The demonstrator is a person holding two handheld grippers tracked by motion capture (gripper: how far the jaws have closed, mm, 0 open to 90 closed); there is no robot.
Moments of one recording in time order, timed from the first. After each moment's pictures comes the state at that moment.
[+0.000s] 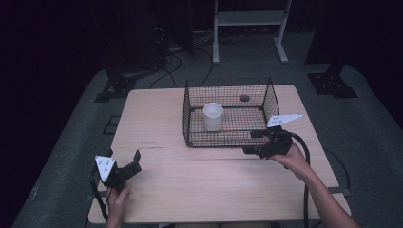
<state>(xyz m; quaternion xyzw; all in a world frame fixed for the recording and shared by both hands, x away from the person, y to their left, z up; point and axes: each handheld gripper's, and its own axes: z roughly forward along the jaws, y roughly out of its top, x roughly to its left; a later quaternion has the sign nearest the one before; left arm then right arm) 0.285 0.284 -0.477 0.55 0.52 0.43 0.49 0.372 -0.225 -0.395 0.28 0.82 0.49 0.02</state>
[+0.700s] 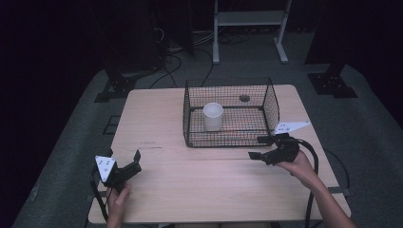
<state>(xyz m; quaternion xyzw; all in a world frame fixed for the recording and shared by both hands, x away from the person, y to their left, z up) 0.285 0.284 -0.477 0.55 0.52 0.43 0.49 0.356 -0.243 -0.406 0.29 0.82 0.49 0.04</state>
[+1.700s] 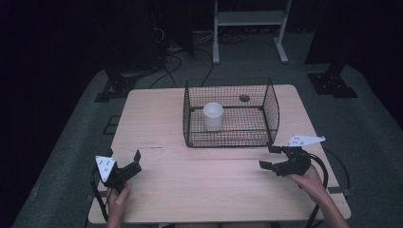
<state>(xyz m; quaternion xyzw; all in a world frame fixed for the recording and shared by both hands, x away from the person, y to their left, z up) 0.285 0.284 -0.477 0.55 0.52 0.44 0.49 0.328 -0.276 -0.436 0.33 0.80 0.51 0.06</state>
